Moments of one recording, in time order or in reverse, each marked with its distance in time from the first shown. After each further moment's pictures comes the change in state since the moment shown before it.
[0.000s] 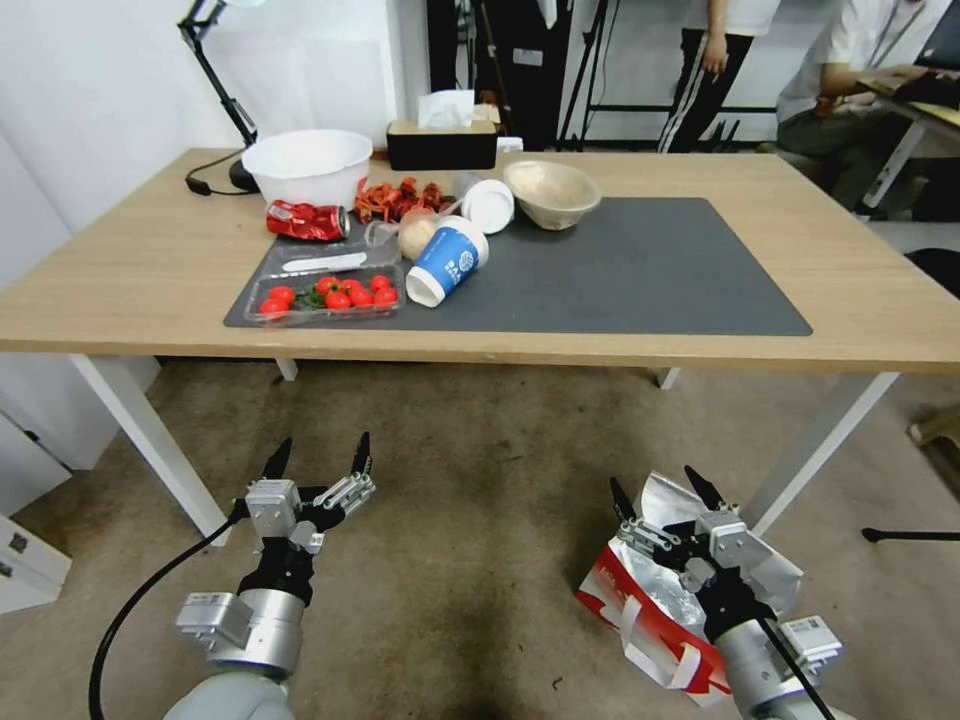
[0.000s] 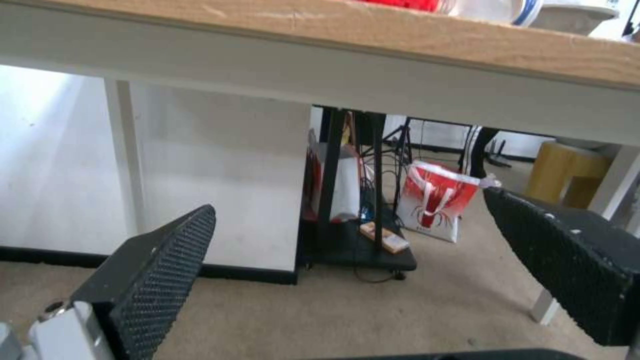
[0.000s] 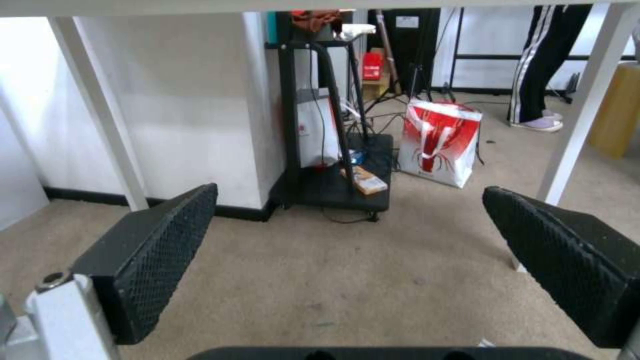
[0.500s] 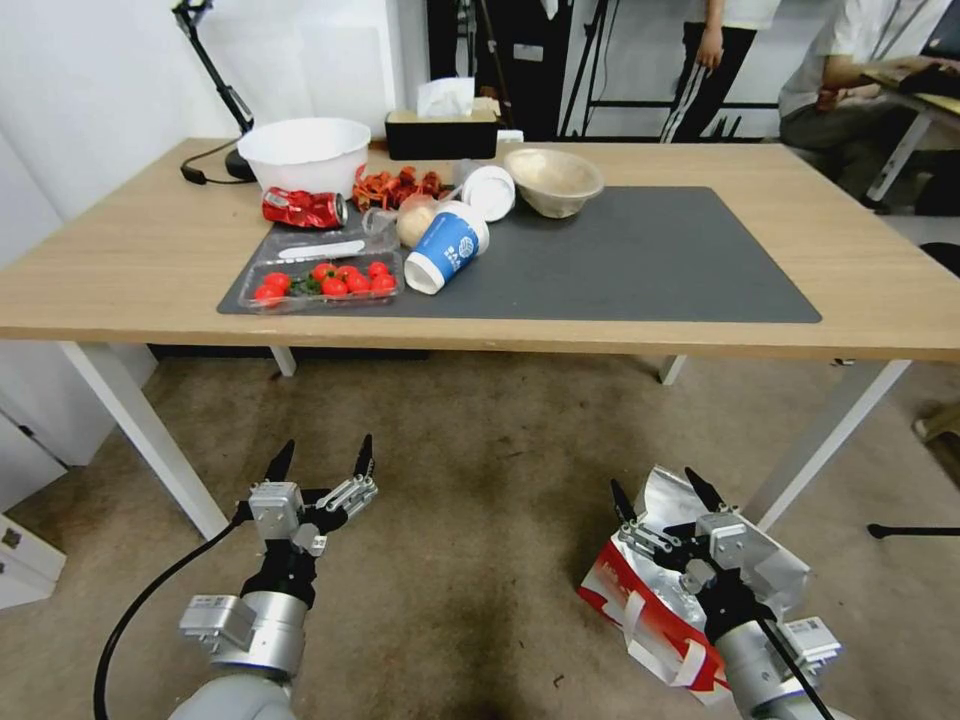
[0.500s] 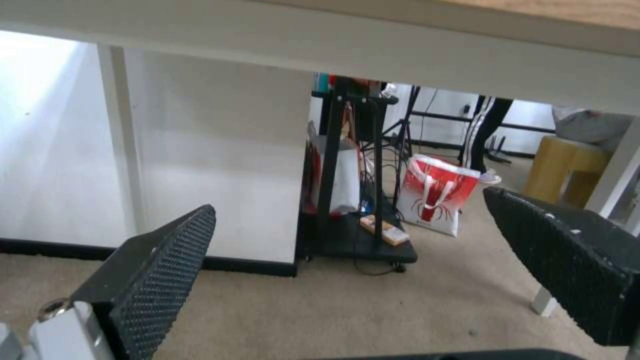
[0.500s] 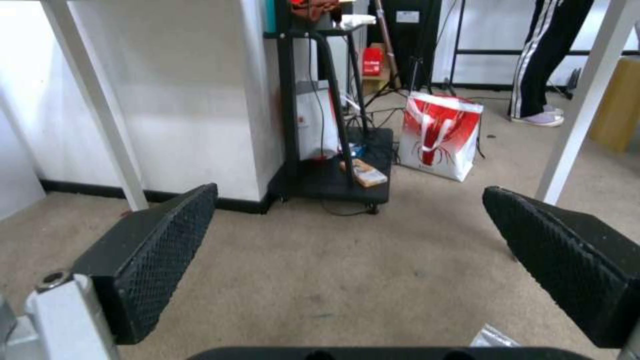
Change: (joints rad) left arm 0.000 -0.004 0.006 0.010 0.006 -0.007 0.003; right arm 0.002 -0.003 0.002 -0.009 0.000 0.004 -0.002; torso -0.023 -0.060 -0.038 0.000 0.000
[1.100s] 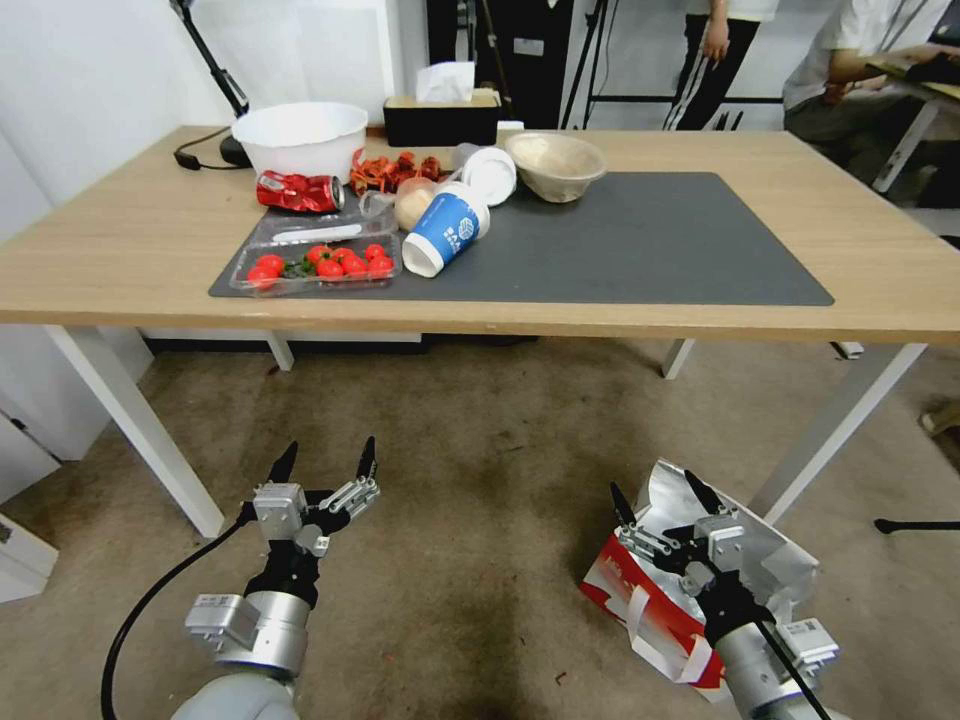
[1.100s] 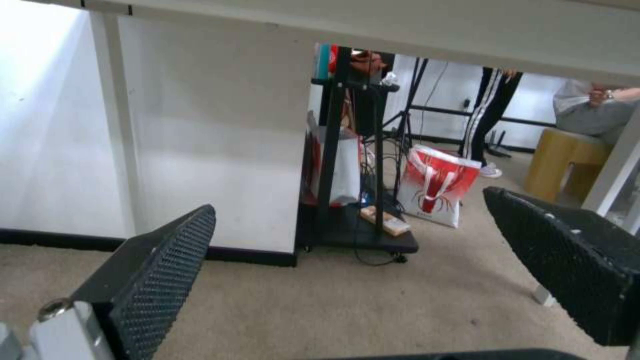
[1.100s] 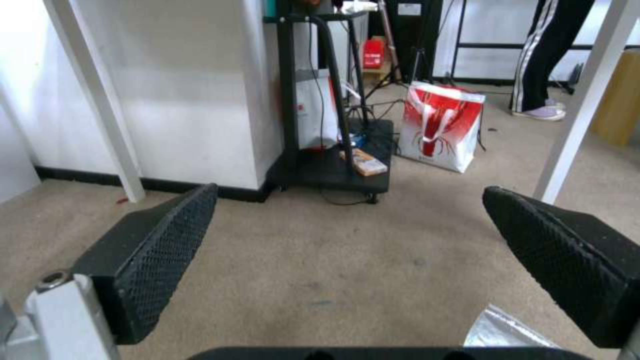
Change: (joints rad) left arm -0.005 0.004 0.004 0.010 -0.001 -0.001 0.000; right arm -0.001 -0.001 0.000 -0.006 -0.012 0.002 -0.002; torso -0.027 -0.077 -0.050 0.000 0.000
